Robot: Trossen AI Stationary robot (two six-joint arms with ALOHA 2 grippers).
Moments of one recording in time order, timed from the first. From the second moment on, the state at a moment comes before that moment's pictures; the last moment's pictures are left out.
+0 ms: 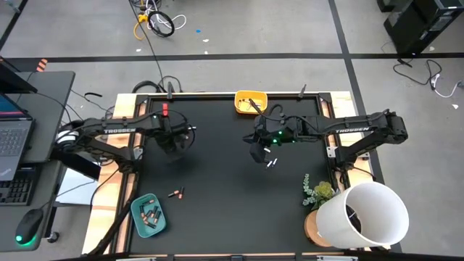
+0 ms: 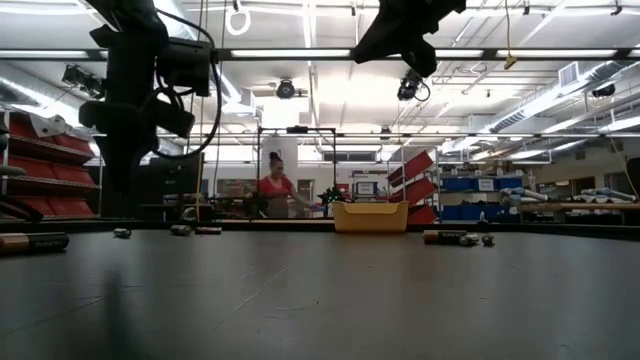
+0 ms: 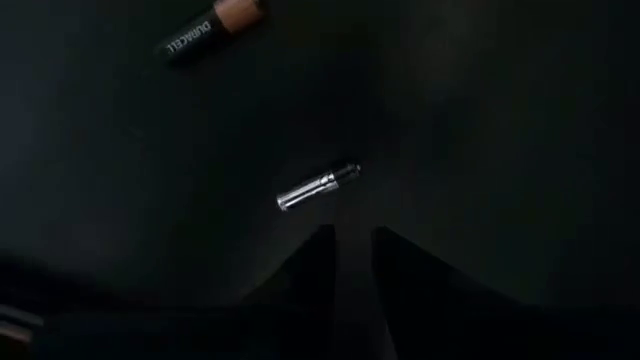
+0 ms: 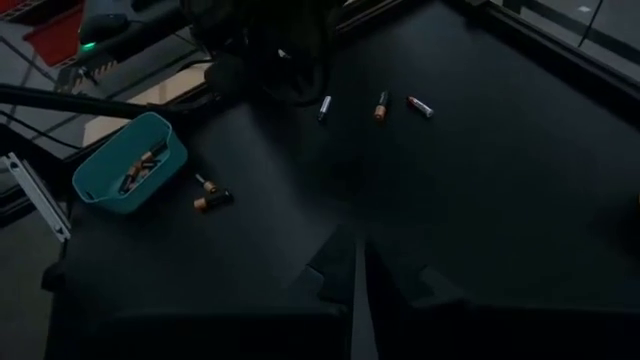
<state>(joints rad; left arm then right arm) 0.33 1.26 0.80 -1.06 -0.06 -0.06 -0.03 1.39 1.16 -0.37 0.11 0.47</state>
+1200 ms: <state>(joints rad) 0.27 1.43 0.65 -0.86 -0.20 0.61 0.00 1.39 1.16 -0.37 0.15 0.52</state>
